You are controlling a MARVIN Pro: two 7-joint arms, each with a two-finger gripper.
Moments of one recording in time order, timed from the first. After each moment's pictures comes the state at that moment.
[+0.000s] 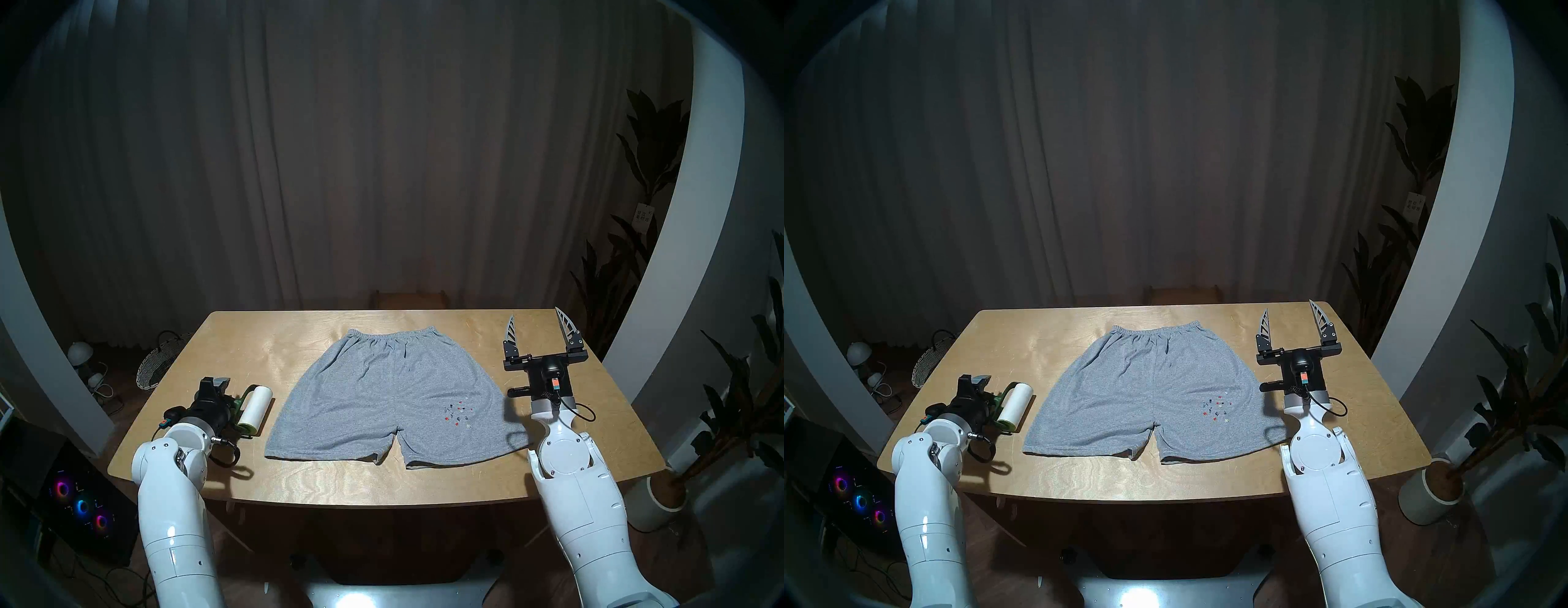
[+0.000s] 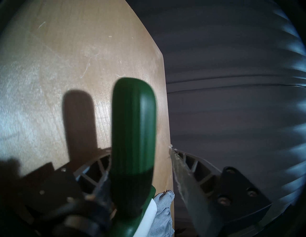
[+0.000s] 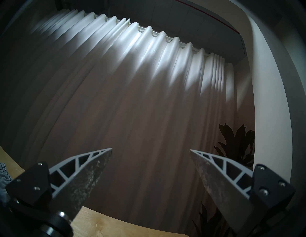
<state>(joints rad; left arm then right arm) 1.58 -1.57 -2.12 -1.52 -1.39 0.48 0.18 -1.55 -1.44 1.63 -1.39 -0.31 -0.69 -0.18</state>
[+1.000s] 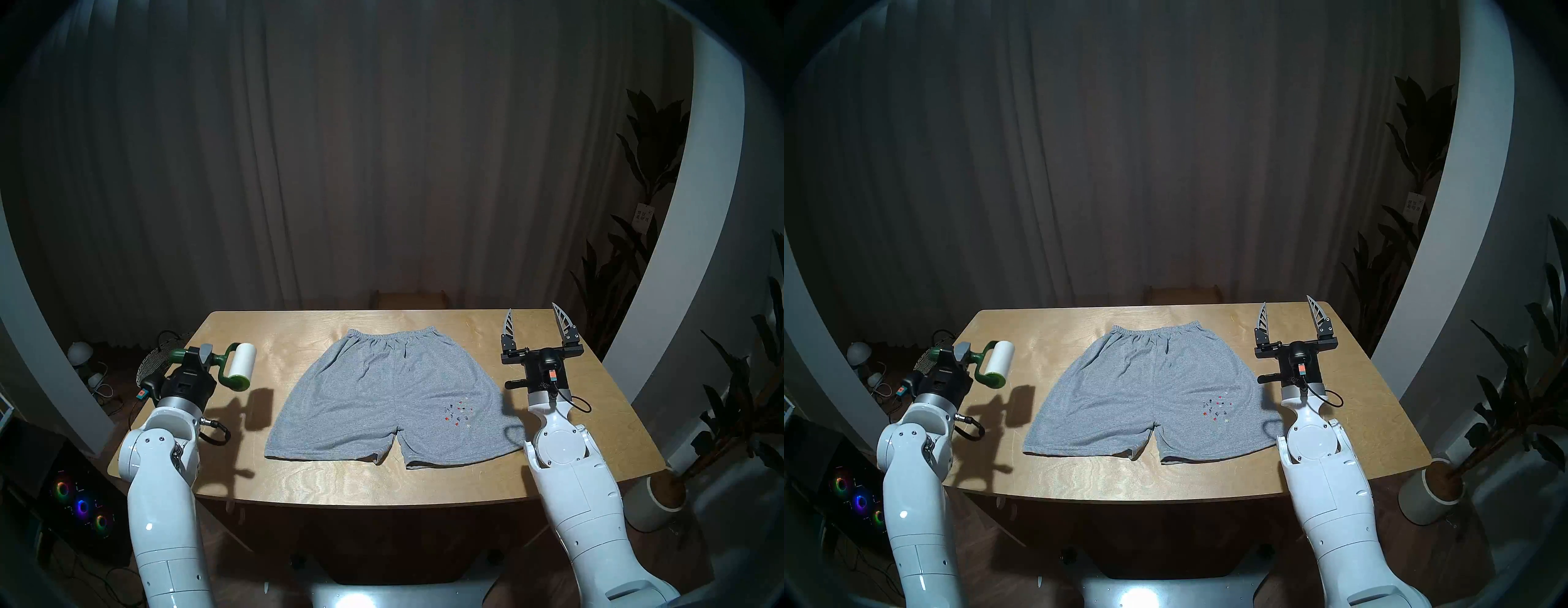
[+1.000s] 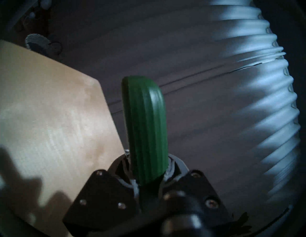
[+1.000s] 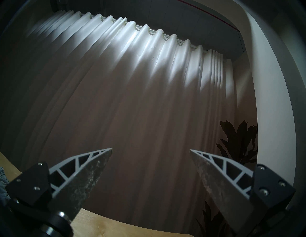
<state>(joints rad) 1.66 -1.57 -2.04 -1.78 -1.25 0.36 -0.05 -1.49 -1.43 1.63 -1.31 -0.28 -0.69 -0.18</state>
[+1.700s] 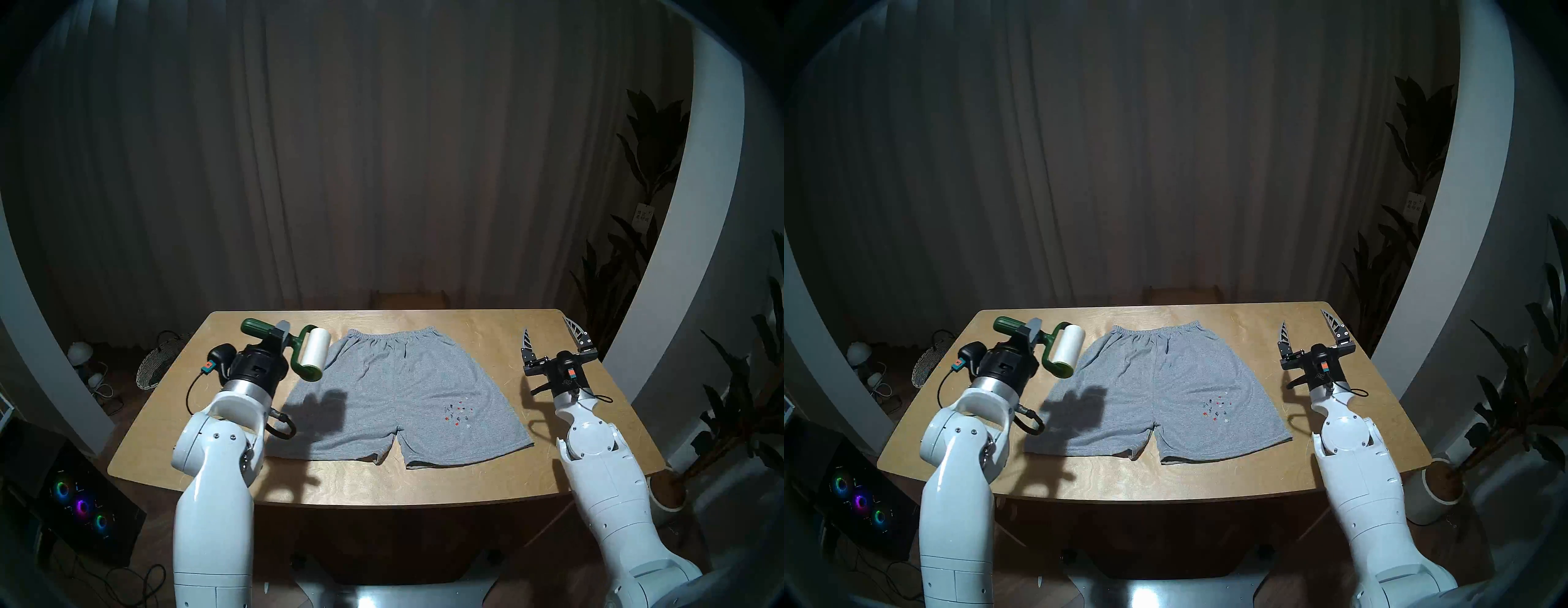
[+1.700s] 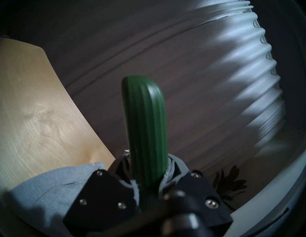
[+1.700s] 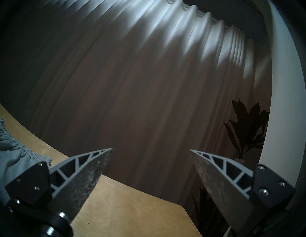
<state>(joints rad) 1.75 -1.62 -1.70 -1.96 -1.04 0.30 0.01 -1.43 -1.31 1.69 -1.20 -0.19 -0.56 0.01</state>
